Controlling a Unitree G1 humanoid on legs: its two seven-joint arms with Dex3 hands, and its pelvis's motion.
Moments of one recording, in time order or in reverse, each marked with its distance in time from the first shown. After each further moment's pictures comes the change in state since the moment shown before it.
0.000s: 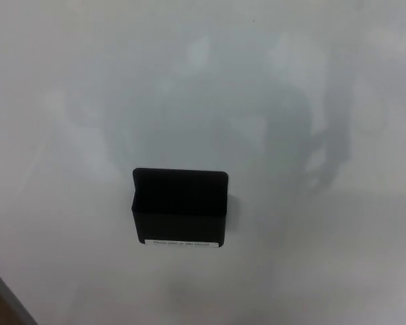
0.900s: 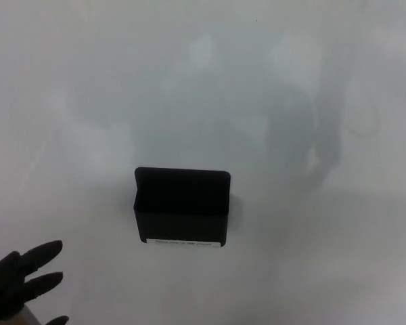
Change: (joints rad) left_arm 0.195 0.184 0.078 -1.027 -0.103 -0.110 -0.122; right_arm -0.036 0.039 0.030 0.079 -0.034 -0.267 -0.101
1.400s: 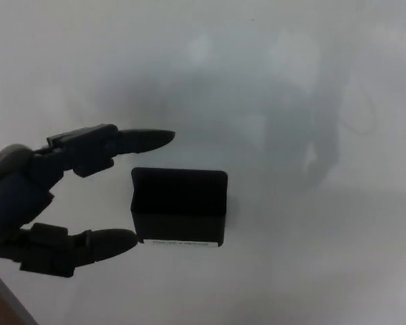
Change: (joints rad) left_arm -0.422 0.315 -0.082 -0.438 0.030 0.147 -0.086; right_arm -0.038 -0.005 0.025 0.071 -0.043 -0.164 -0.119
